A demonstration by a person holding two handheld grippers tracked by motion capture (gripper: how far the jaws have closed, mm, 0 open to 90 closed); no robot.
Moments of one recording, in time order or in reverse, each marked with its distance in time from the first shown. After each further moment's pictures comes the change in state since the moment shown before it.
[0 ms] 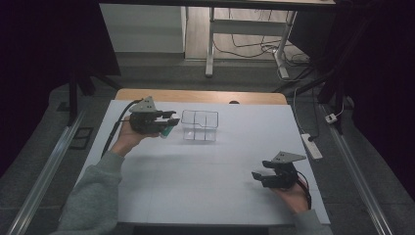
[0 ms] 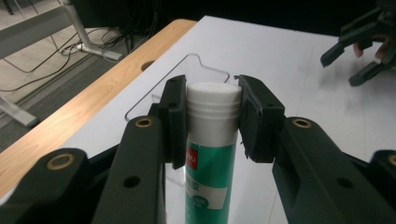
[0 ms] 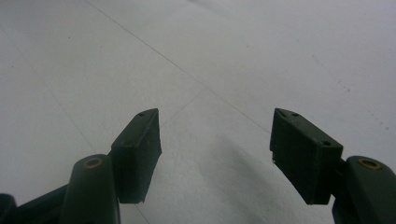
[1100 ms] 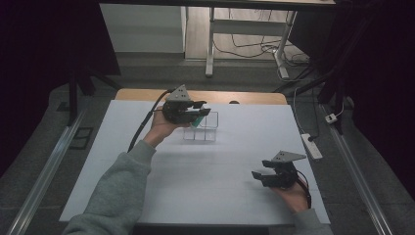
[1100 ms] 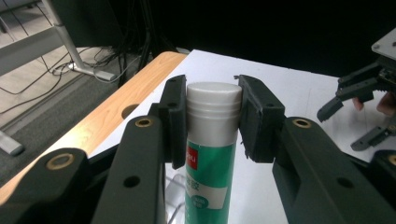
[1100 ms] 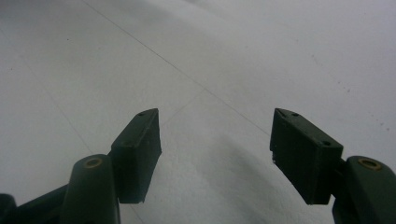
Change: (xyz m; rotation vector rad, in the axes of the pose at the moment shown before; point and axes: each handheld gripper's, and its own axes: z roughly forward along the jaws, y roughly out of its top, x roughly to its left) left arm -0.020 0.062 0.070 -0.041 -0.013 0.008; right arm -0.002 0.000 0.001 -0.001 0.005 0.009
